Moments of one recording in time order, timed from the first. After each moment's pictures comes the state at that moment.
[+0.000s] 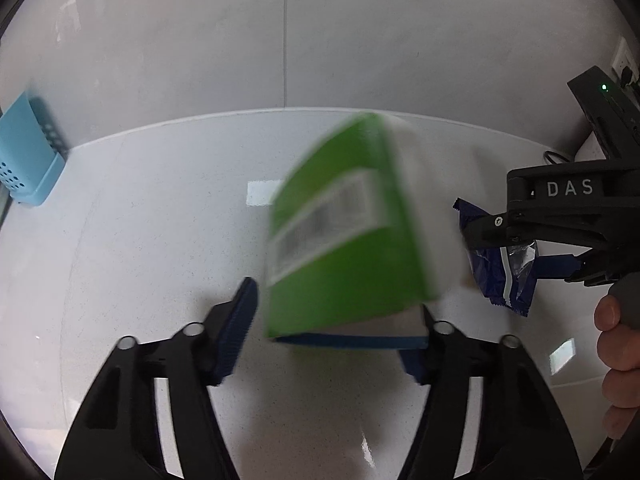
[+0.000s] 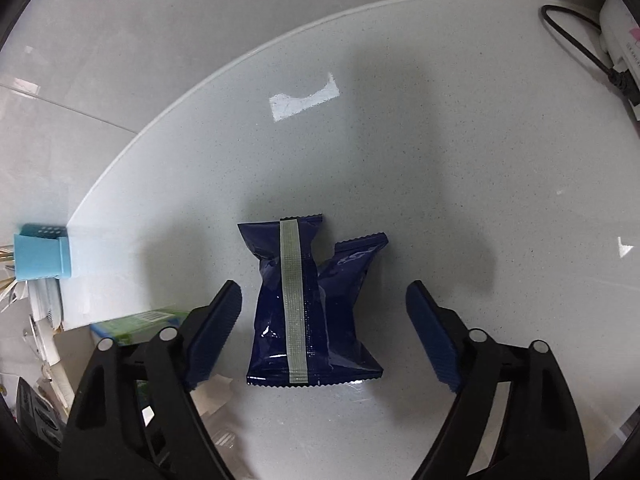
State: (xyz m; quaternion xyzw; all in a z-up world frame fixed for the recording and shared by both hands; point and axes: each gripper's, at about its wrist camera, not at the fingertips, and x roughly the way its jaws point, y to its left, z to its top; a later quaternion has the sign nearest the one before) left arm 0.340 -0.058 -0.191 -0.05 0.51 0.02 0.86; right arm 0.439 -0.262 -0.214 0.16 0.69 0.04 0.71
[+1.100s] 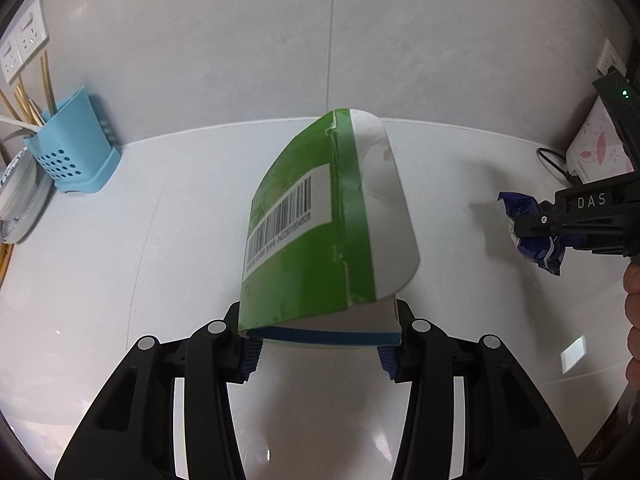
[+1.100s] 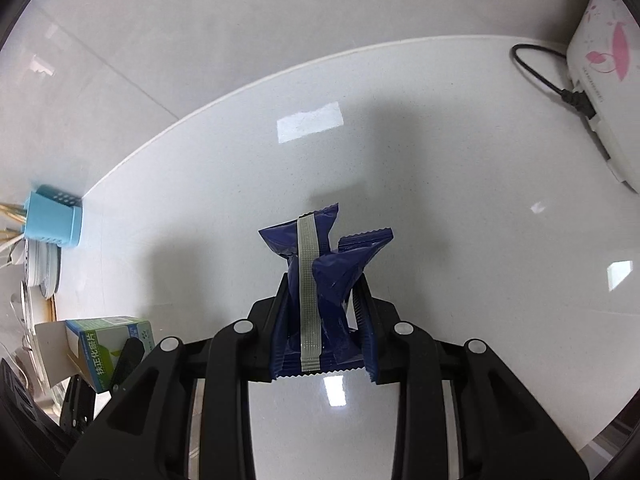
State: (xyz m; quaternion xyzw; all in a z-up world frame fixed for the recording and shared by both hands) left arm 0.280 -0.035 -0.147 -0.03 0.49 0.04 0.87; right arm 0.385 -0.253 -0.164 0.12 0.64 0.05 0.76
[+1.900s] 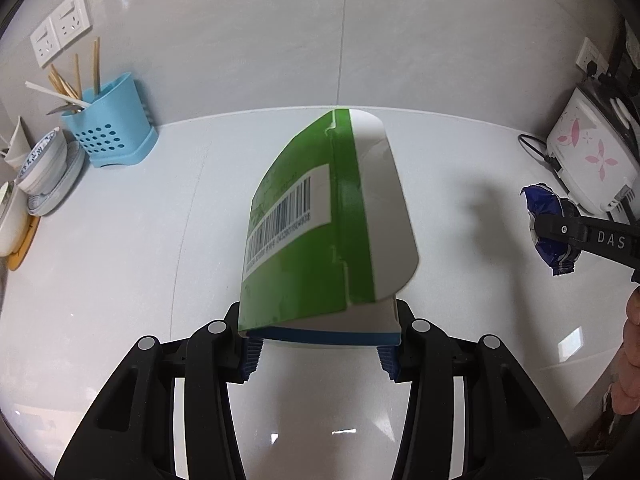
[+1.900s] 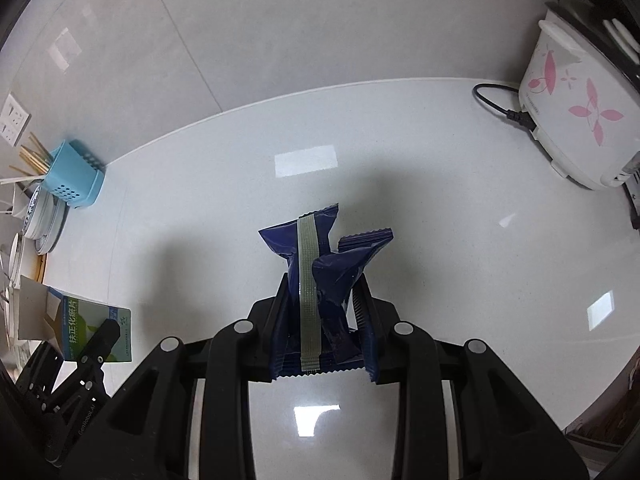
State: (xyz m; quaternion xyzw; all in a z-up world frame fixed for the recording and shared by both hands) left arm 0.198 -0.022 -0.105 -0.04 0.50 0.04 0.86; right arm 0.275 -0.247 -0.108 0.06 0.57 0.05 0.82
